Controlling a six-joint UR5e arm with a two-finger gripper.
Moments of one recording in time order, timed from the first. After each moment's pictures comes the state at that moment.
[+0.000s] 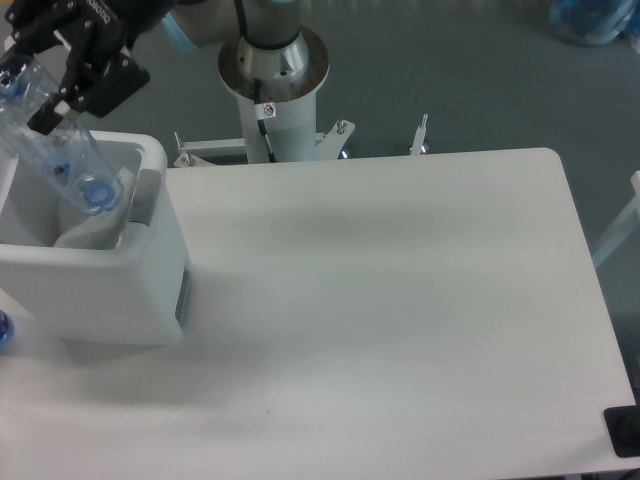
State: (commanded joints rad) arm 2.33 -1.49 -1.66 -1.04 0.53 0.83
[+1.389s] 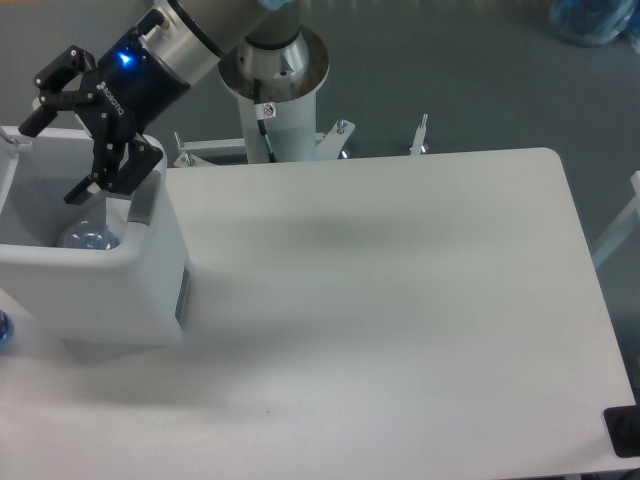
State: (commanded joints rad) arm 2.31 -1.53 -1.71 -1.04 0.54 0.89
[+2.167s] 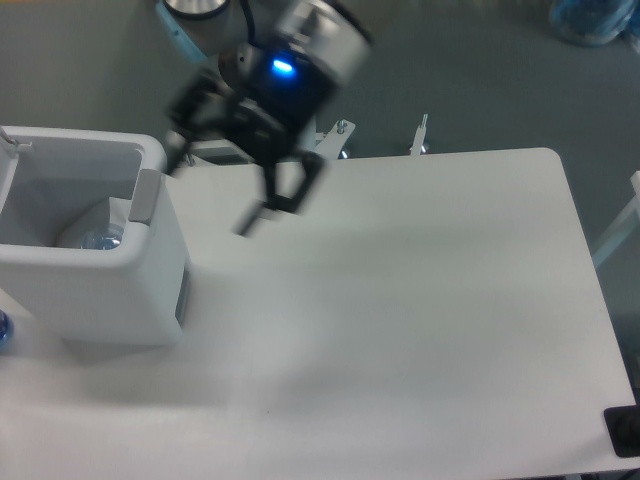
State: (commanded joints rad) arm 2.68 -1.73 -1.54 -1.04 0.55 0.89
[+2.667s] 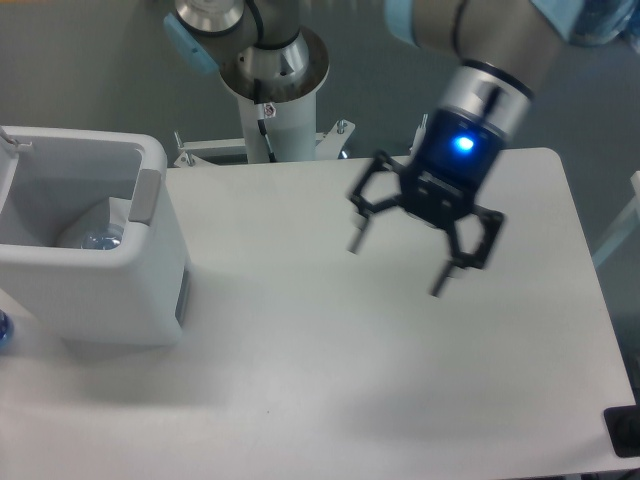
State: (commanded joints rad) arm 2.77 -1.89 -1.47 -1.04 0.84 0.95
